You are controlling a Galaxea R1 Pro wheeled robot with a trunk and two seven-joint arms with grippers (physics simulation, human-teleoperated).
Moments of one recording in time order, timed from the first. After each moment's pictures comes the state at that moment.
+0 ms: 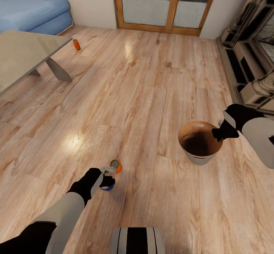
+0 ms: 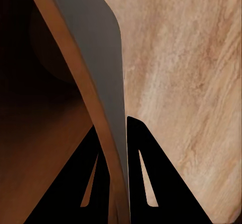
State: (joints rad) left arm -0.85 -0.09 0.00 -0.44 0.01 0.65 0.06; right arm -1.58 -0.31 0.25 -0.03 0.05 1.05 0.18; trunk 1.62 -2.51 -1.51
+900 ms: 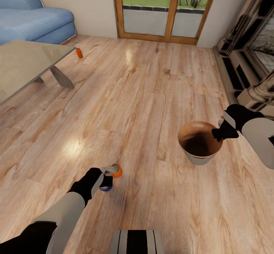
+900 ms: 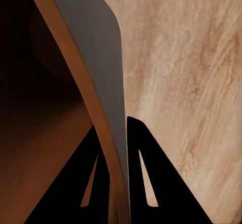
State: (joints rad) left arm -0.85 -0.10 0.00 -0.44 0.01 0.66 0.06; right arm -1.58 -0.31 0.24 -0.03 0.04 1.05 0.18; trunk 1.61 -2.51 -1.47
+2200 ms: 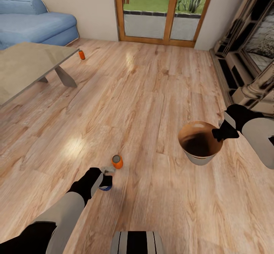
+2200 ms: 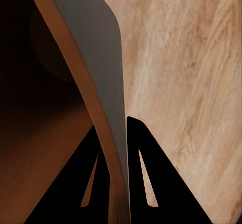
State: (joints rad) left arm -0.85 -0.09 0.00 -0.45 0.01 0.66 0.06; right arm -1.58 -0.31 0.25 -0.03 0.05 1.05 0.18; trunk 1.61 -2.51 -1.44
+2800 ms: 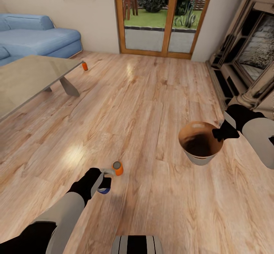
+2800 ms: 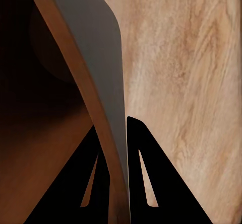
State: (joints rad) left arm -0.85 -0.09 0.01 -0.44 0.00 0.70 0.09; right arm -1.58 -0.31 0.25 -0.03 0.05 1.05 0.18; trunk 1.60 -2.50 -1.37
